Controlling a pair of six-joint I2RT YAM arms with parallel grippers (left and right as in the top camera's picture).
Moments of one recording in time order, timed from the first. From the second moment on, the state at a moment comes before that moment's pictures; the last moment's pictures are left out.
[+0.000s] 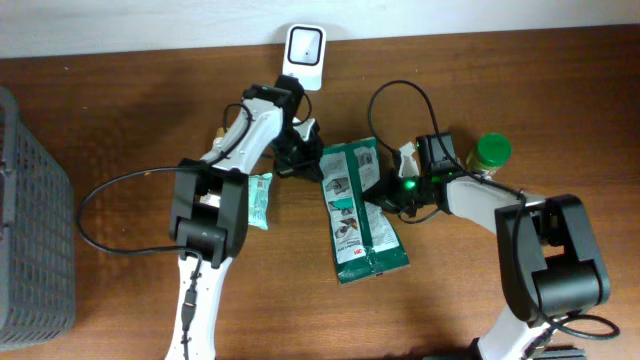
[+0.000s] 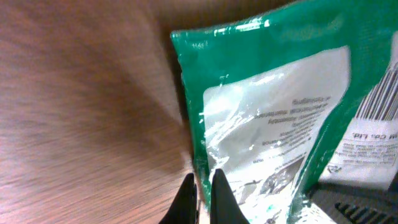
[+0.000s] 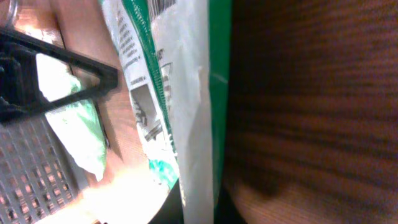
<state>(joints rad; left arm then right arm) -0.35 2.47 2.04 -1.18 0.51 -0.27 0.14 1.86 0.90 -0.17 -0.72 0.61</state>
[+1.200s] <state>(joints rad) 0.13 2.31 2.58 -1.54 0.27 -0.02 0.53 2.21 1.71 0.28 0.86 -0.77</state>
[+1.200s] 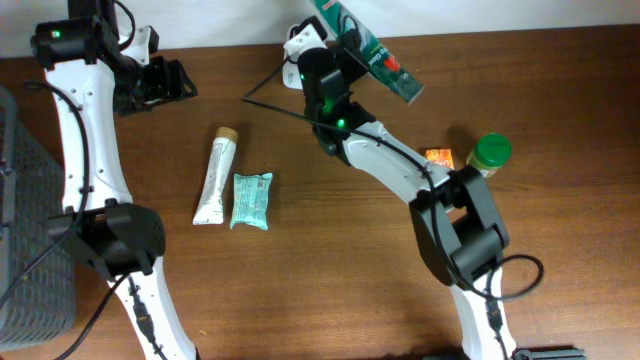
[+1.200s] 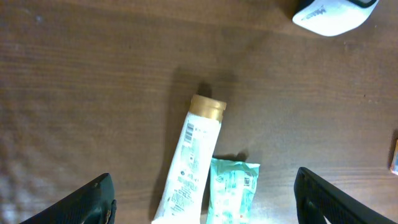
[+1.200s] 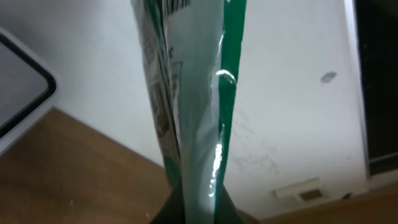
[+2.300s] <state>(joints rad) 0.09 2.31 2.58 -1.53 0.27 -0.02 0.52 2.31 1.71 0.29 0.92 -0.96</state>
